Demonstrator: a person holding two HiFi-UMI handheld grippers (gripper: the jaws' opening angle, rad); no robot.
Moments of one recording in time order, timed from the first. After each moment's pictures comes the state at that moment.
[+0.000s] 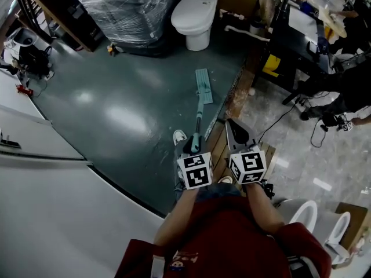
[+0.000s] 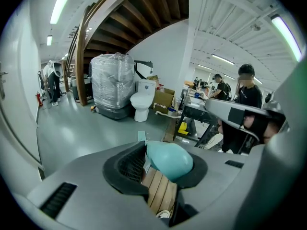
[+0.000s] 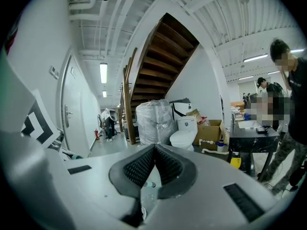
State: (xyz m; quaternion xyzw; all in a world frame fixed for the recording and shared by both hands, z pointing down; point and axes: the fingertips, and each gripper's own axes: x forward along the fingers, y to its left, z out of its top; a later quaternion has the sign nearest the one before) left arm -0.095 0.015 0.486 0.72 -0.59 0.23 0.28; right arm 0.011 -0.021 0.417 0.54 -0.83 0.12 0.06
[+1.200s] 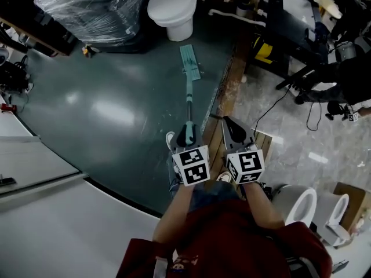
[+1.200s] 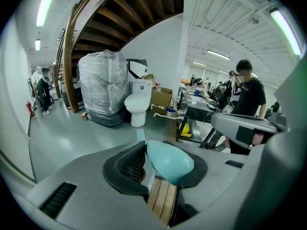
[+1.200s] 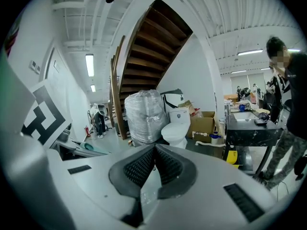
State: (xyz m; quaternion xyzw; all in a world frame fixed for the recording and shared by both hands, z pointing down) left arm -0.093 -0.175 0.520 0.74 -0.57 0.25 0.26; right arm 0.017 -0.177 0.474 0.57 -0.80 0.17 0.09
